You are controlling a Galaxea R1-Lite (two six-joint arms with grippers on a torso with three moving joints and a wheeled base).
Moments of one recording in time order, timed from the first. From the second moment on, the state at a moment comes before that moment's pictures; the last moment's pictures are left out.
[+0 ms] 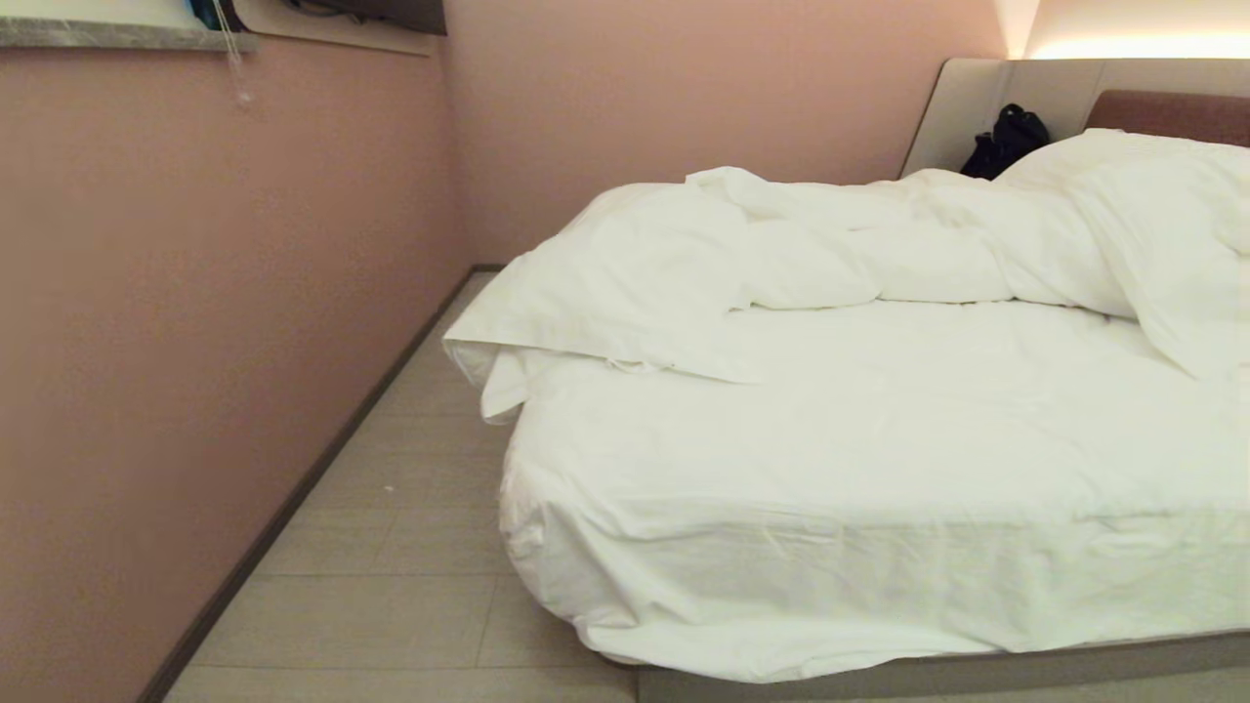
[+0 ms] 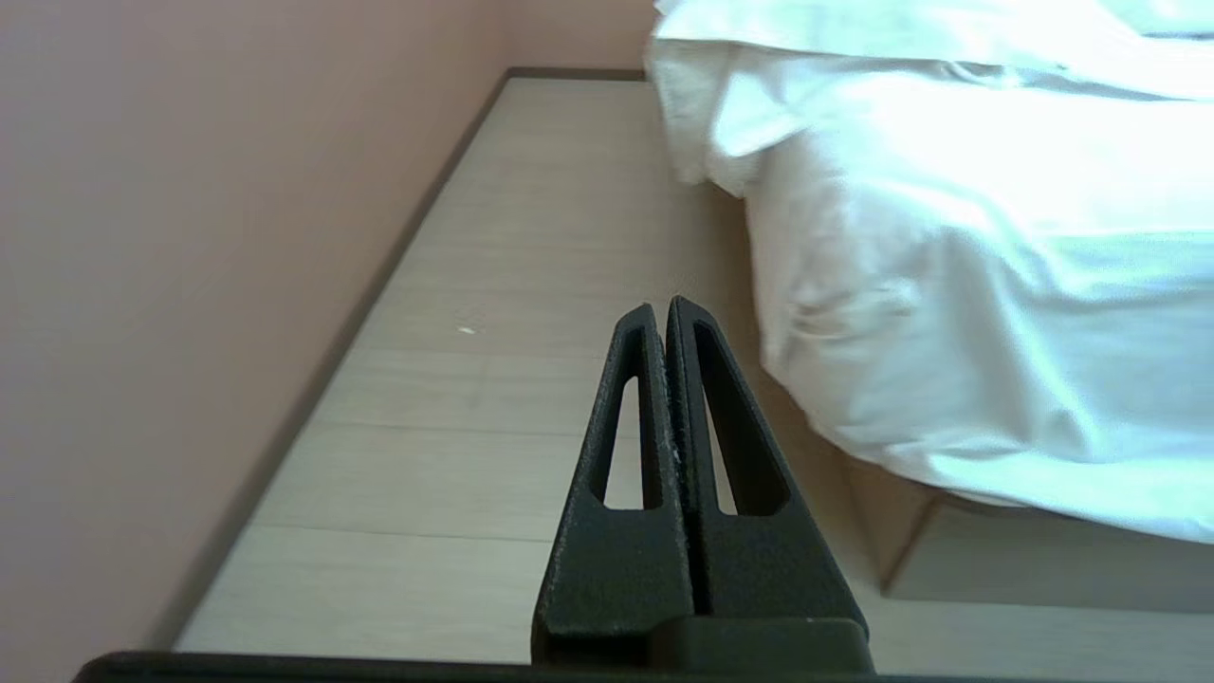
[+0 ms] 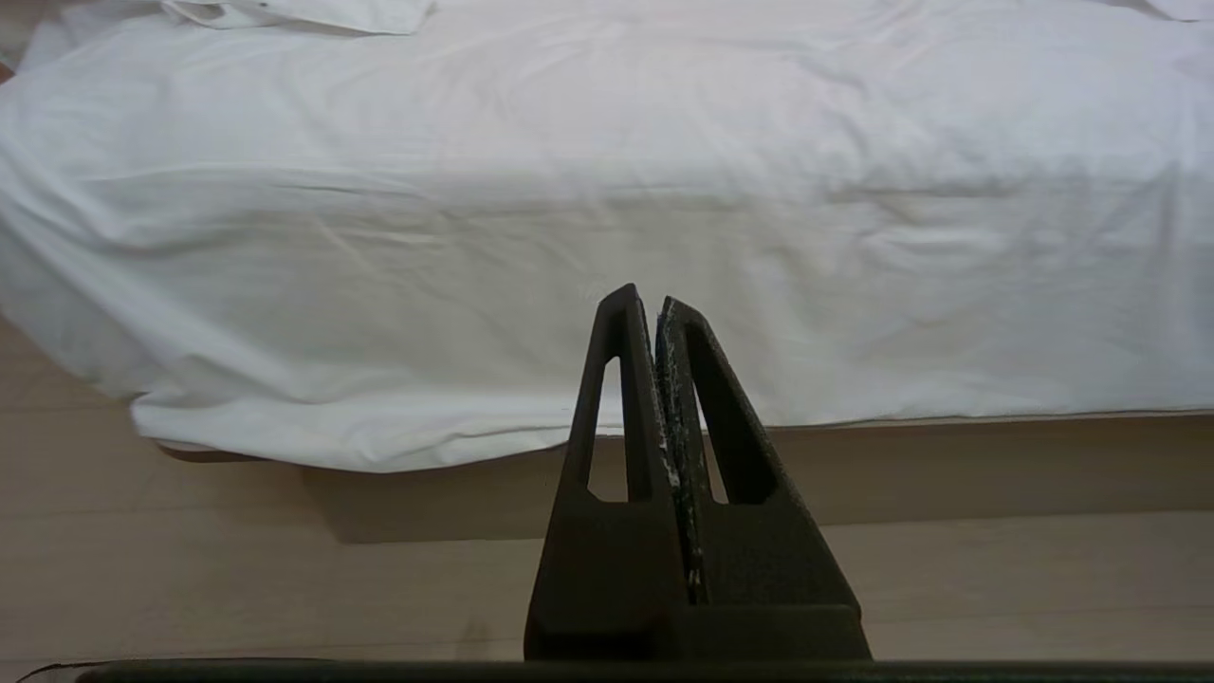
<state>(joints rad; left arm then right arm) 0.00 0.00 0.00 -0.06 0.03 -0.02 -0.01 0.00 0.00 0.00 0.00 0.00</state>
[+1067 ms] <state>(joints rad) 0.00 0.00 0.00 -0.06 0.03 -0.01 -0.01 0.00 0.00 0.00 0.00 0.00</state>
